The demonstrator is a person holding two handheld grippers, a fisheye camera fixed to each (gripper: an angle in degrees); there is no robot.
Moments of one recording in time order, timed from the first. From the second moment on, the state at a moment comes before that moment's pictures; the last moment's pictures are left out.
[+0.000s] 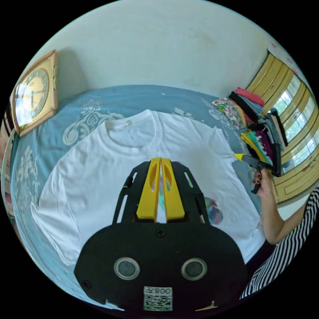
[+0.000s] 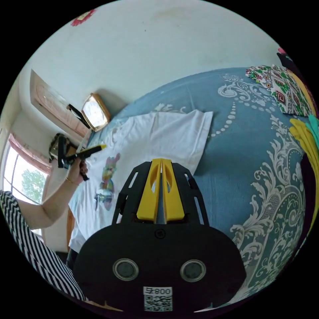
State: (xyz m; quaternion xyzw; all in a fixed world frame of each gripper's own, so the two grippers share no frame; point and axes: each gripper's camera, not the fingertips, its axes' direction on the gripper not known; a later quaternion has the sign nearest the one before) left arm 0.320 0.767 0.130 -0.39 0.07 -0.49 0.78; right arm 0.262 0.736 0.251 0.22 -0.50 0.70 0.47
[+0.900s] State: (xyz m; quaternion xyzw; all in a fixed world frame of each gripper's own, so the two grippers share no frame) left arm 0.495 0.819 0.608 -0.37 0.39 -0.20 0.82; right arm 0.168 0.871 0.322 0.18 -0.54 0.72 0.40
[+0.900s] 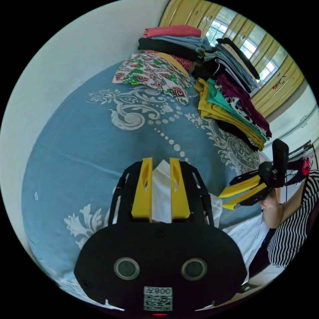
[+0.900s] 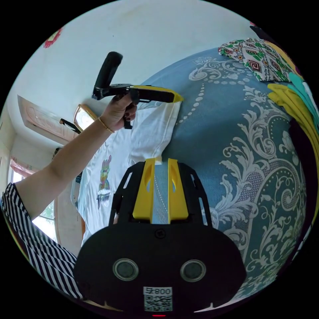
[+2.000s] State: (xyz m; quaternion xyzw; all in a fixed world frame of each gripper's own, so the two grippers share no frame) left arm 0.358 1.080 0.520 -0.29 0.29 -0.46 0.78; right arm 0.192 0.844 0.317 0.35 -0.57 0.56 0.48
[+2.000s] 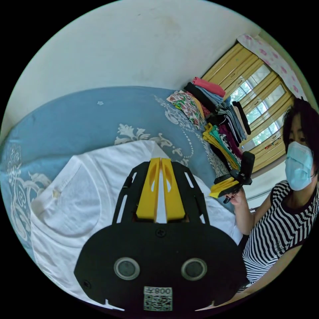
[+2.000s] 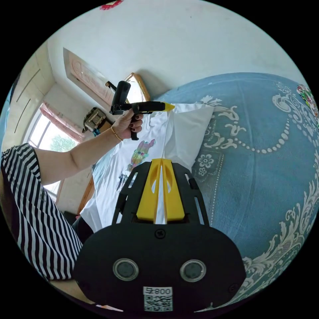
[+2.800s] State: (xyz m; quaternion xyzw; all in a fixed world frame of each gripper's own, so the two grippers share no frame) left arm 0.340 1.095 0.490 -0.29 0.27 -0.47 0.79; right arm 0.211 0.823 0.327 0.35 -0.61 0.52 0.49
